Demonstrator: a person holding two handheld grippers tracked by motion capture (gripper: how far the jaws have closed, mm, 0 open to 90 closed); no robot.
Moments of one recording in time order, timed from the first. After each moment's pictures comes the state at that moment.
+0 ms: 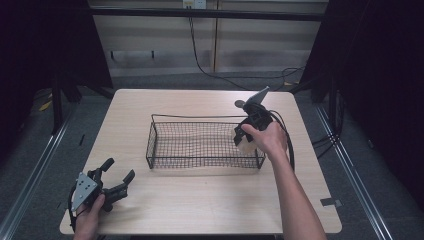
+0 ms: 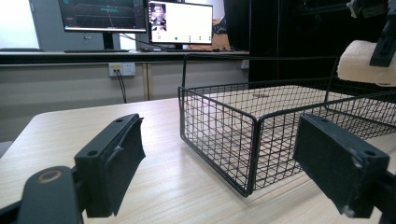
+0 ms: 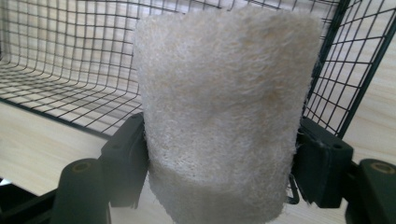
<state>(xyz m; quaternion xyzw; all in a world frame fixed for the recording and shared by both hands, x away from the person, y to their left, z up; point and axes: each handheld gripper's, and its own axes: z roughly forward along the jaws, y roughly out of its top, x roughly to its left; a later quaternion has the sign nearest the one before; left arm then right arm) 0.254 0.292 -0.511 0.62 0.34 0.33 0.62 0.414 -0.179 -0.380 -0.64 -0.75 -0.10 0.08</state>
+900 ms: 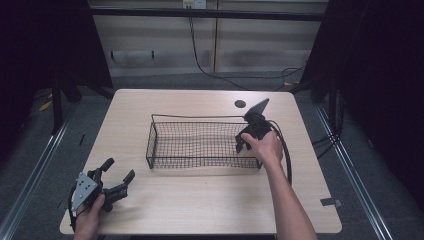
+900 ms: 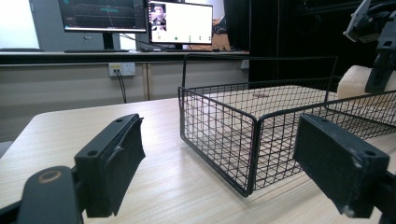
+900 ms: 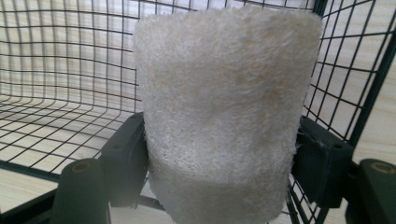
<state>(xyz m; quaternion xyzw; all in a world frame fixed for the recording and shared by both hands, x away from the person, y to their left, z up) 0.254 0.292 -0.511 0.63 0.34 0.33 0.62 0.411 -0.182 -0.418 -0.68 -0.73 -0.07 0.07</state>
